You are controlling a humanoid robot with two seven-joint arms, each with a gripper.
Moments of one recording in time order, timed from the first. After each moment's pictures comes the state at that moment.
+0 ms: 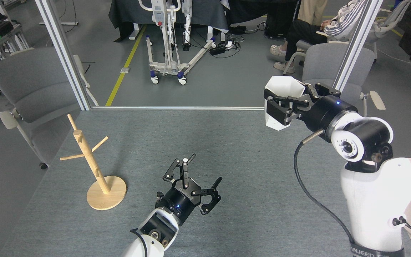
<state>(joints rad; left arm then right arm) -0.32 -0.03 -0.40 -1.36 -1.92 -0.15 0.14 -0.64 -0.13 0.02 -1.76 1.08 -0.24 0.96</state>
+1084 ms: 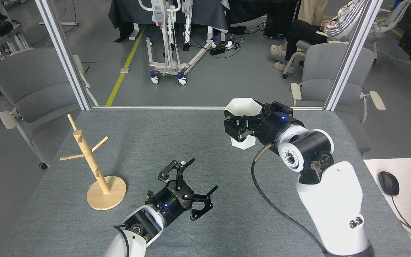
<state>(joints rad) -0.30 0.01 -0.29 -1.42 -1.87 -0.46 0.14 -0.64 -0.09 0.29 -1.72 1.15 -0.04 0.96</state>
